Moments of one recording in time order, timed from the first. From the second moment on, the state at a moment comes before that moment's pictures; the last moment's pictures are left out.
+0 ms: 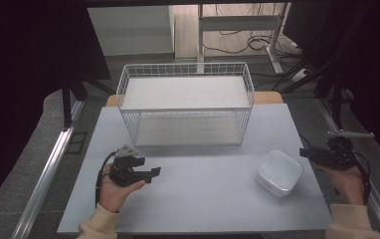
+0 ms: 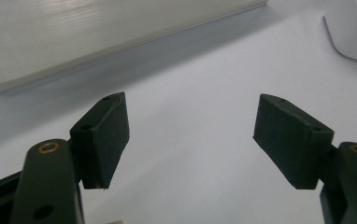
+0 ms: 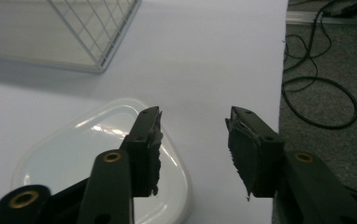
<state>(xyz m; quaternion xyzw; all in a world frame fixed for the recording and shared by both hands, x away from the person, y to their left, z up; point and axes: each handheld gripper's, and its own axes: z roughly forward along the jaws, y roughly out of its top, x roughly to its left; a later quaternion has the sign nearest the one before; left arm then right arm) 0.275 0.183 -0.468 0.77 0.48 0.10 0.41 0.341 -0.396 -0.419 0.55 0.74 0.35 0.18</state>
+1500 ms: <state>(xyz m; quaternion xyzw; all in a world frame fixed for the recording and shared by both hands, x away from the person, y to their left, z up) 0.274 0.182 -0.470 0.77 0.48 0.09 0.41 0.350 -0.358 -0.454 0.48 0.83 0.26 0.14</state>
